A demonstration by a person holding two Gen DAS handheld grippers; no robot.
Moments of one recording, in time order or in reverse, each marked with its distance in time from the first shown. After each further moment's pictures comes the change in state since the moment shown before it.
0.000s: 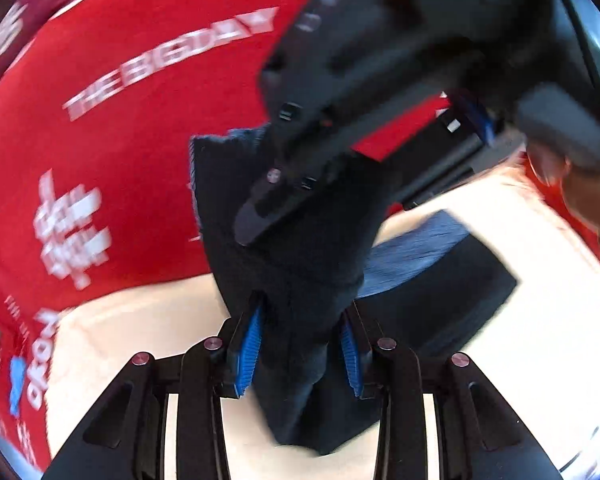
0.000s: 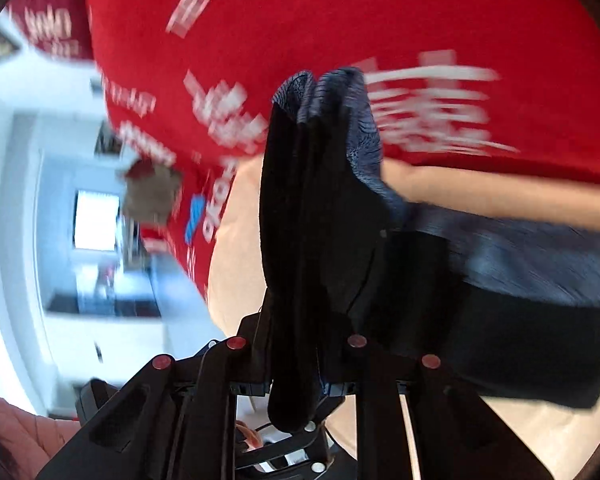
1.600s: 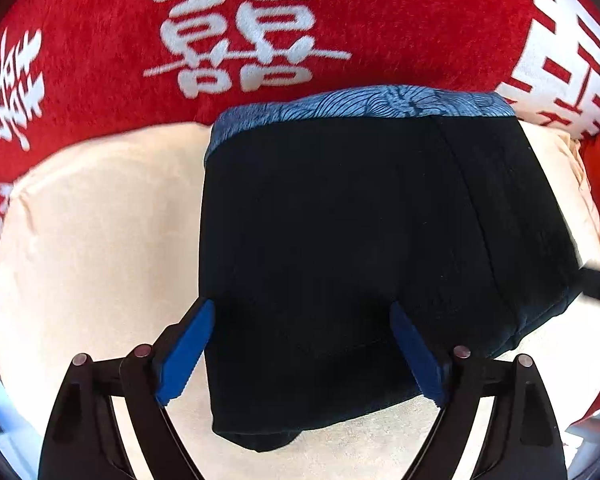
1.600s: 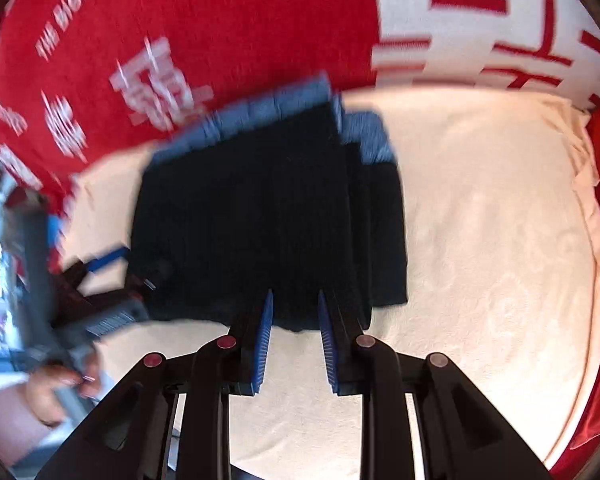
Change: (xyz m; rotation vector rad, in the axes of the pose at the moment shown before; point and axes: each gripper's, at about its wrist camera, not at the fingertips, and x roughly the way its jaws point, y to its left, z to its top) left arm 0.127 0.012 -0.042 -0.310 0.444 -0.013; right arm -0.056 -0.135 -0.099 0.067 -0.070 -0.536
